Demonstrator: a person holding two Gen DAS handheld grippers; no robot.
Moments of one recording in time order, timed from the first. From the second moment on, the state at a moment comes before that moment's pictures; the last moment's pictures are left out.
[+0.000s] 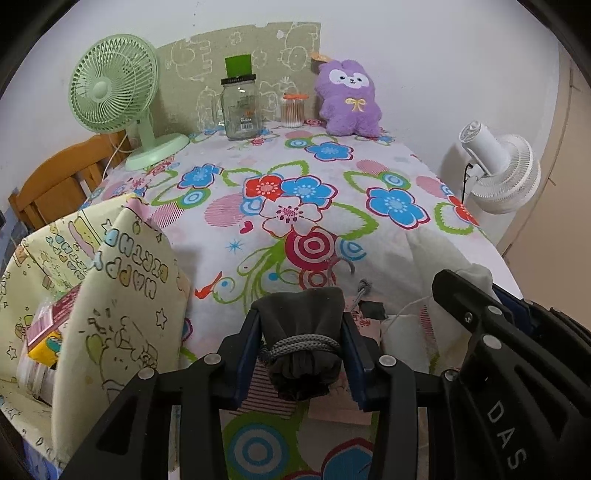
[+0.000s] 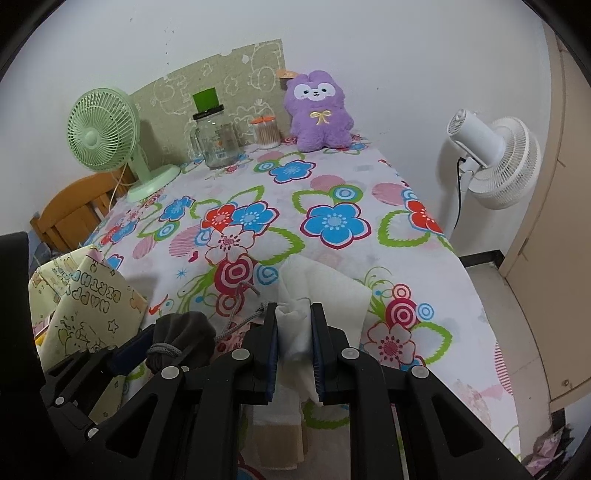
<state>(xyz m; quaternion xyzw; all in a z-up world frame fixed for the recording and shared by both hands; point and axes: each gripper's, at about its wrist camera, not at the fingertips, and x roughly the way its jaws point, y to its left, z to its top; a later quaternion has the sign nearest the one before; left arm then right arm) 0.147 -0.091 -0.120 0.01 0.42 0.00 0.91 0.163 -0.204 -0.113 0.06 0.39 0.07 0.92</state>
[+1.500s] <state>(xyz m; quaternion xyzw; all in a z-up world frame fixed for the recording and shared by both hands) 0.081 -0.073 -0.017 0.02 0.32 -0.03 0.95 0.089 -0.186 -0.010 0.04 0.31 0.06 0.95</state>
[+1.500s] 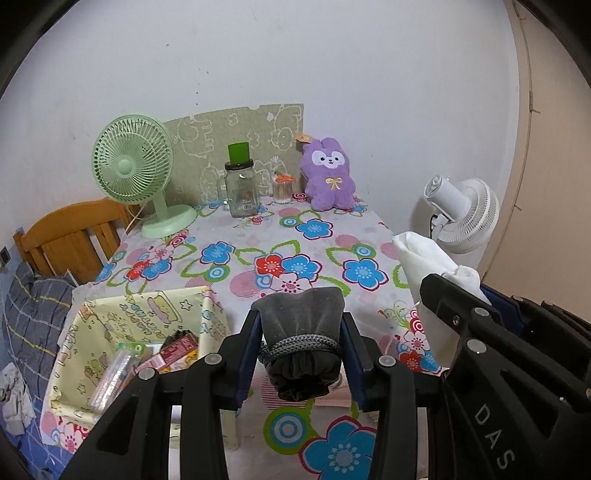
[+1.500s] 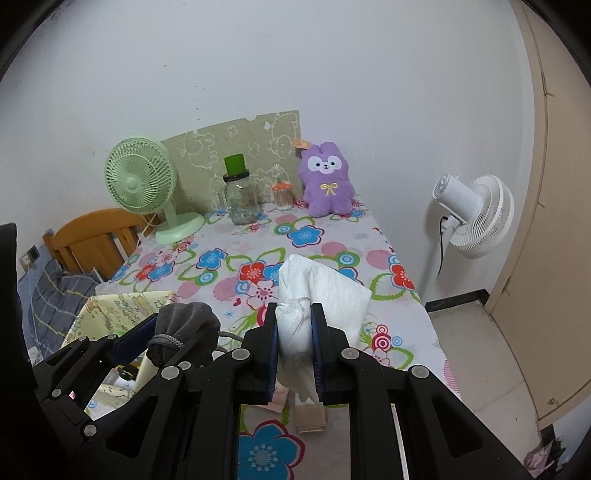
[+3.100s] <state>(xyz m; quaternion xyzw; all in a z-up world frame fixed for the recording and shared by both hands) 0.071 0.070 -0.009 0.01 0.32 0.02 0.95 0.097 -0.036 0.003 0.00 0.31 0.18 0.93</state>
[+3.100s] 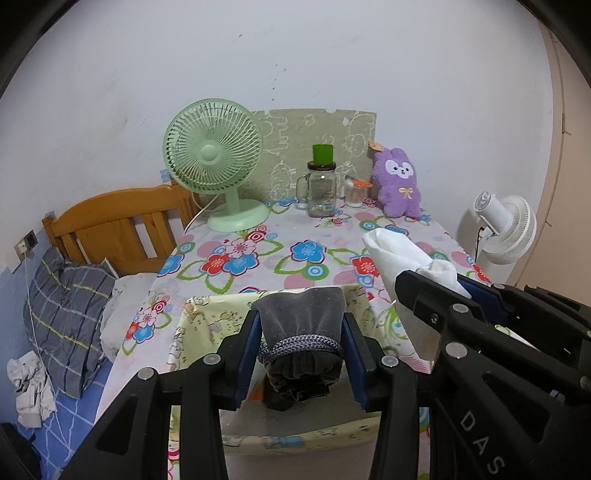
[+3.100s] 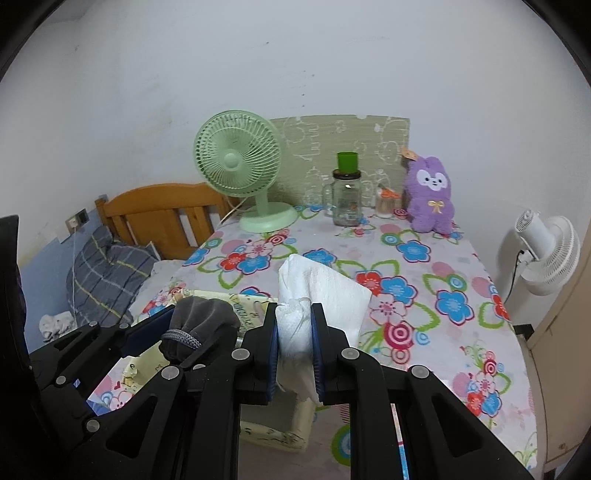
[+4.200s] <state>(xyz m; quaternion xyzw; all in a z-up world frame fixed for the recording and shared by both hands) 0.086 0.131 -0.071 0.01 0.39 0.03 0.92 0.115 0.039 -0.057 -0.02 0.39 0.25 0.89</state>
